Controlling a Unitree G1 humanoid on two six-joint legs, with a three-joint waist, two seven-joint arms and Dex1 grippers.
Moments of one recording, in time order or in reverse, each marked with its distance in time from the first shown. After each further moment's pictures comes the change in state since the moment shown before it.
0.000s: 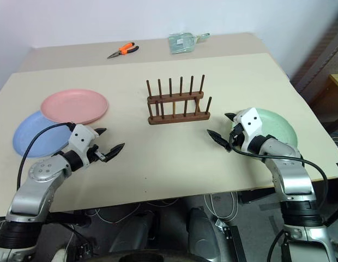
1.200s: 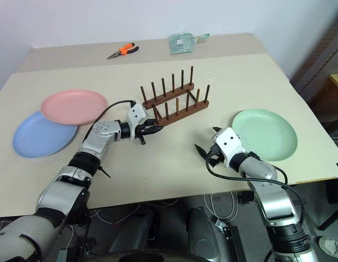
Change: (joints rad) left arm -0.675 -0.250 -0.262 1.012 0.155 -0.482 -0.362; right arm 0.188 0.058 0.108 -0.257 -0.171 0.045 -0.194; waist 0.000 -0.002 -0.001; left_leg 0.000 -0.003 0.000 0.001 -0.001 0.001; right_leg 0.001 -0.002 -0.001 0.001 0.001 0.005
